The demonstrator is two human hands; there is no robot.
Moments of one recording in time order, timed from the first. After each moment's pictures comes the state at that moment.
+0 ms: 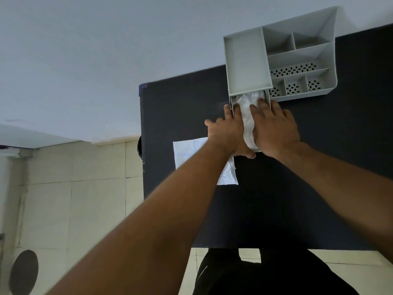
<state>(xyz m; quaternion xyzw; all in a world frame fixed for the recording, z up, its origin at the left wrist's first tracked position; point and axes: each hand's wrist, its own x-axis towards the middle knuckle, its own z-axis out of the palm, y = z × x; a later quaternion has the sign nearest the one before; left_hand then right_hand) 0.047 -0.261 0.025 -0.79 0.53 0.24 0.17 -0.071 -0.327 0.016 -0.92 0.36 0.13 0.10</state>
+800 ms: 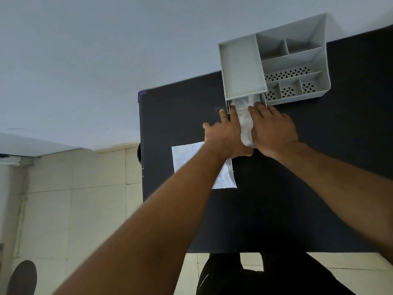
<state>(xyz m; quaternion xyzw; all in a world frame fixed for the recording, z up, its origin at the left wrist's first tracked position) 0.047 -0.260 0.022 -0.81 0.53 0.23 0.13 -0.075 -0.330 0.018 -0.91 0.38 0.07 0.14</state>
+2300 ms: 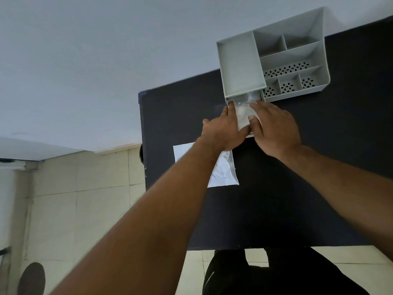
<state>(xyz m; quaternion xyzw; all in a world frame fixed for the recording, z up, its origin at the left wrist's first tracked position) 0.061 -0.259 0.030 -0.80 0.54 0.26 0.06 -0.087 -0.326 0.002 -0.89 0.40 -0.07 0.23</state>
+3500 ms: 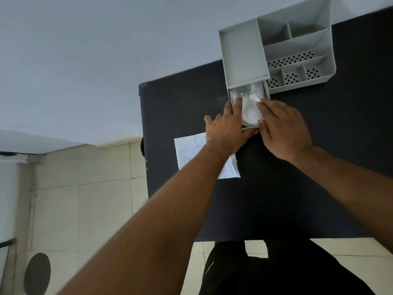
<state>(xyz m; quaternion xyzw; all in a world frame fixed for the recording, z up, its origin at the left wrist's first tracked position) 0.041 -0.239 0.014 -0.82 0.55 0.15 0.05 -0.113 -0.316 -0.007 -0.92 0.35 -0.05 0.16</state>
